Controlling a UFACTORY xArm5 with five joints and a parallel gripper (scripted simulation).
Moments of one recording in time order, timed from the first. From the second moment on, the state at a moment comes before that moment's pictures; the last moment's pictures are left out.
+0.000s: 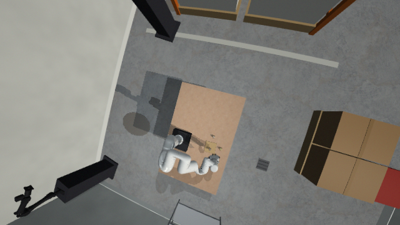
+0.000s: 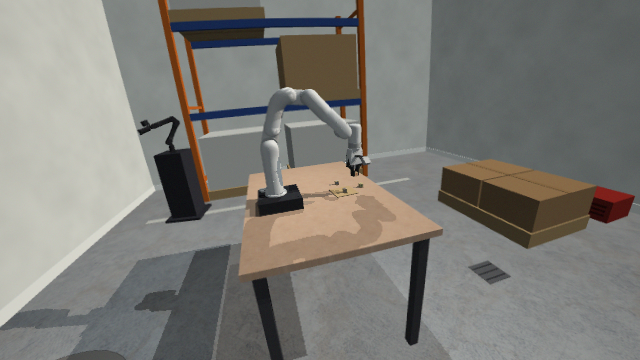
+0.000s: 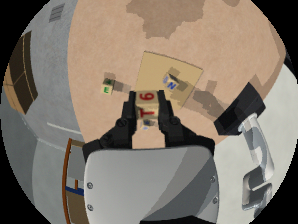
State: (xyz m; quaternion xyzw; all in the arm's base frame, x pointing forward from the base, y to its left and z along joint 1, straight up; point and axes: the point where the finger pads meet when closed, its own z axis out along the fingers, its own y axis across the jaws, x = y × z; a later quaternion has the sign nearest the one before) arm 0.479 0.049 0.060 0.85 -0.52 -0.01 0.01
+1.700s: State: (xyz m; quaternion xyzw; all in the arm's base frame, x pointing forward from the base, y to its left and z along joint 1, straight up) arm 0.397 0.112 -0.007 0.77 -0.64 0.00 0.00
